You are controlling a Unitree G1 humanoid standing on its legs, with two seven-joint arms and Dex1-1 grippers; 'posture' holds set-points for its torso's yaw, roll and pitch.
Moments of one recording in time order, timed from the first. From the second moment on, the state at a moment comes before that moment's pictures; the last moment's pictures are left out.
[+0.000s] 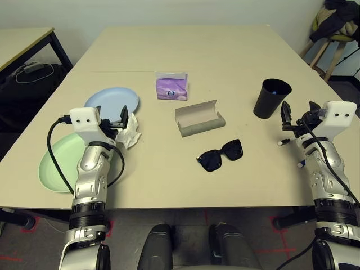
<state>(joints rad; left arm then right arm) -0.31 0.31 0.27 0.21 -0.21 -0.05 -0.17 -0.33 -0.32 -0.32 0.24 0.23 -0.02 0.19</state>
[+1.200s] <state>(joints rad) -0.29 0.38 0.26 0.12 -0.30 0.08 -0.39 -0.32 -0.41 -0.27 0.28 0.36 -0.02 0.63</state>
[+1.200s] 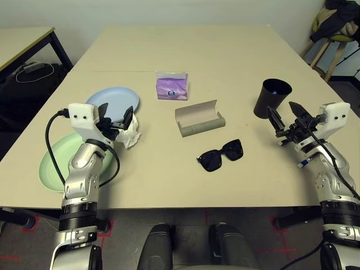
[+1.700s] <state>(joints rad) -0.26 0.36 0.26 0.08 -0.30 0.10 -0.38 -0.34 -0.51 -0.16 0.32 0.37 -0.13 1.04</state>
